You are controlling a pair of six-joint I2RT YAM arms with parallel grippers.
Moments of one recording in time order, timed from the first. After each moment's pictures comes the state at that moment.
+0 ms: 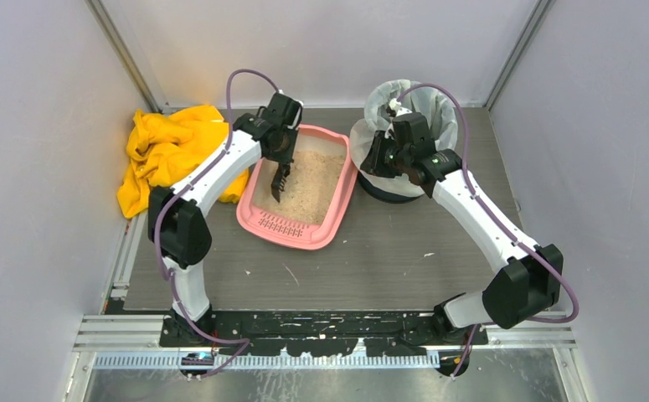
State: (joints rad) left arm -0.53 1.90 1.81 -0.86 -0.23 -0.18; right arm 0.41 1.40 1.30 -0.54 -0.10 0.47
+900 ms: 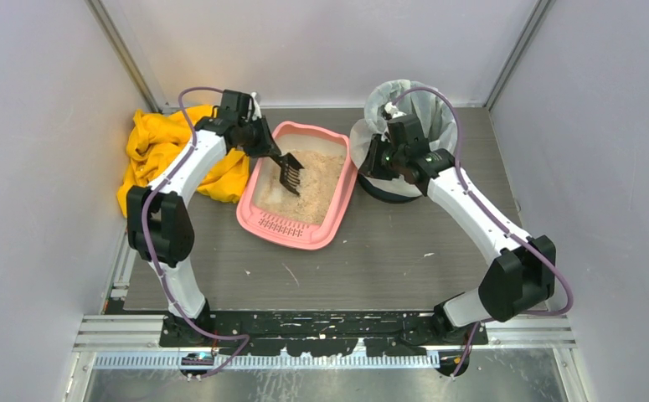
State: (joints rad) left arm -0.27 1.85 1.66 -0.66 0.21 -0.45; right arm 0.41 1.43 1.28 -0.53 -0.10 0.48
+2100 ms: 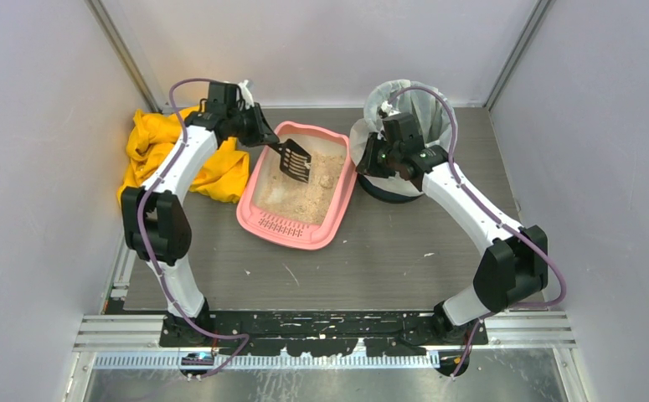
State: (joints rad) left arm -0.21 1.85 1.69 -0.57 0.39 -0.44; right arm 0.41 1.50 1.31 -0.52 -0.10 0.48
